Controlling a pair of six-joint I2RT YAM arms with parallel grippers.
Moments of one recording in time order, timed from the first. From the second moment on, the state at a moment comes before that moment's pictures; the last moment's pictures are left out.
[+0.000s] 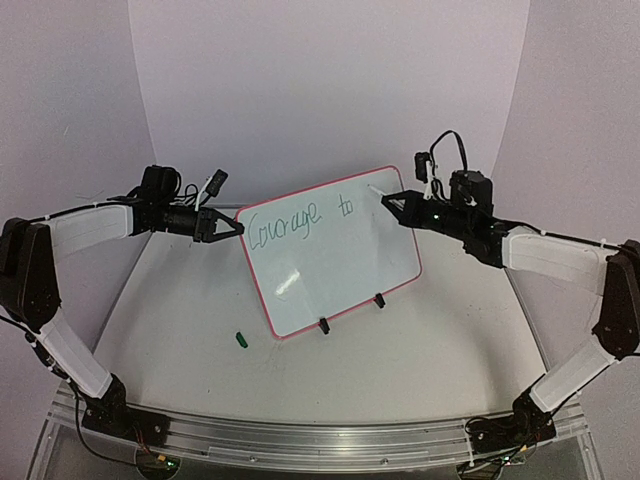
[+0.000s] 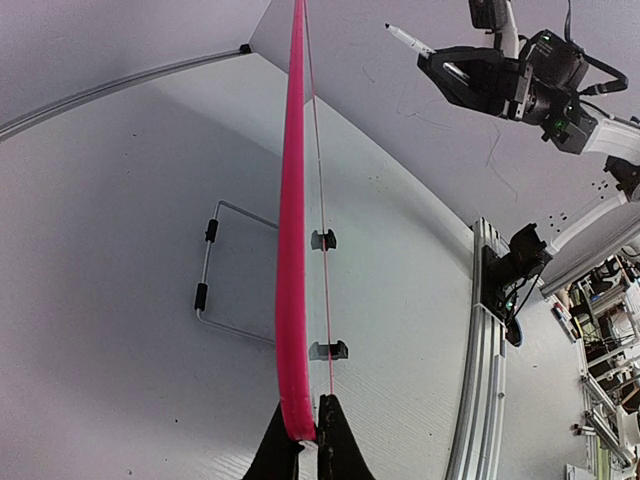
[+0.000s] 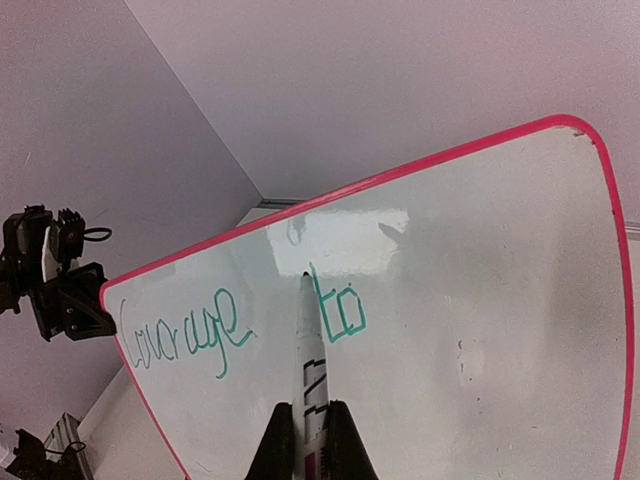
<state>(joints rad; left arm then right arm) -0.27 1.58 1.17 -0.25 1.00 0.06 0.49 1.51 1.06 0.25 -0.27 0.42</state>
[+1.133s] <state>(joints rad) -0.27 1.58 1.18 -0.25 0.99 0.06 0.36 1.67 1.14 0.24 -0.50 0.39</state>
